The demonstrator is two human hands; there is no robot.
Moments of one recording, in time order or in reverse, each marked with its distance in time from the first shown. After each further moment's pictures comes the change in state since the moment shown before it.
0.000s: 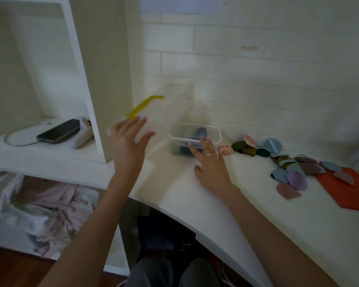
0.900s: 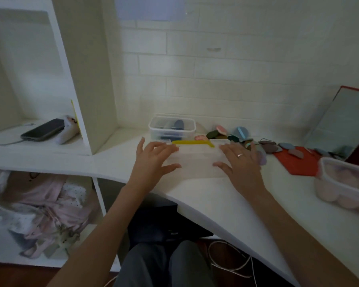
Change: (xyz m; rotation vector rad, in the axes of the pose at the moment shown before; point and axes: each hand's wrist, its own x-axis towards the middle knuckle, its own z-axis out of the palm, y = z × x) left_hand -0.077 0.061 -0.009 0.048 -0.476 0.443; right_hand -0.115 0.058 -0.081 -0.507 0.582 -0.124
